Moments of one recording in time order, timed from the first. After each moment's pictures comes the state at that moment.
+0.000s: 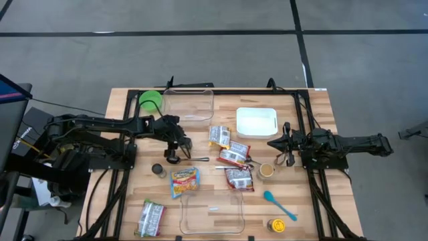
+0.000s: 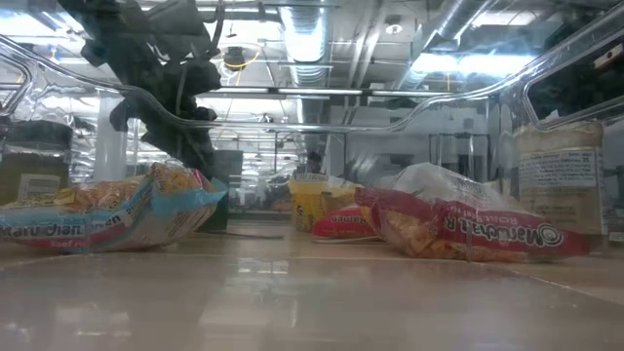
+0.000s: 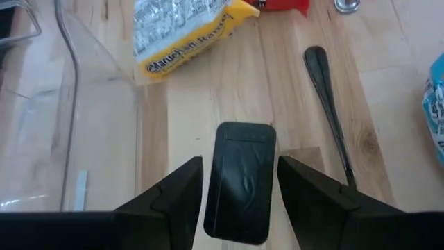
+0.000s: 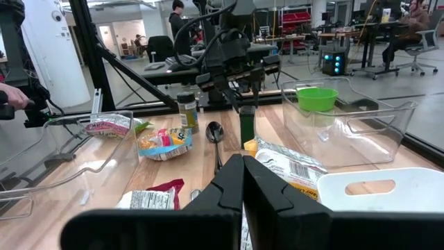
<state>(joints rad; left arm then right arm) 0.20 1.19 0.59 -0.28 -0.01 0.36 0.03 0.07 0.01 0.03 0.08 0.09</state>
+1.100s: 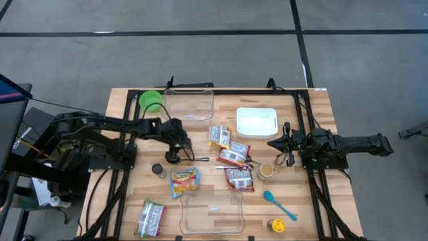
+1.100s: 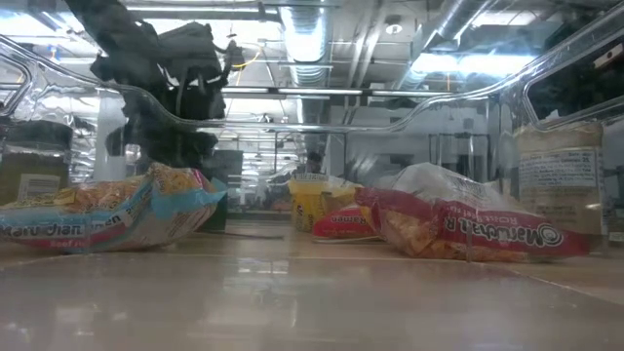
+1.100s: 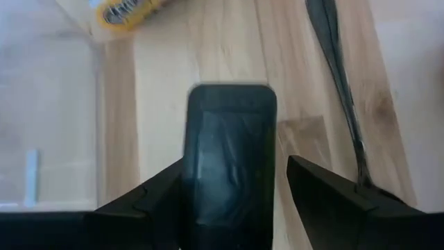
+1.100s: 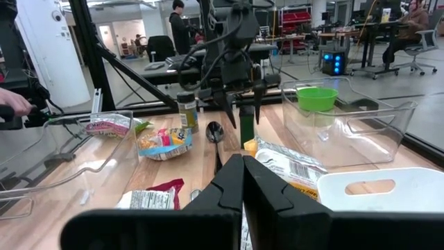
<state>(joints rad) 0.20 1.33 0.59 -0.28 -0.01 0.36 0.03 0.07 0.01 0.03 0.08 0.09</state>
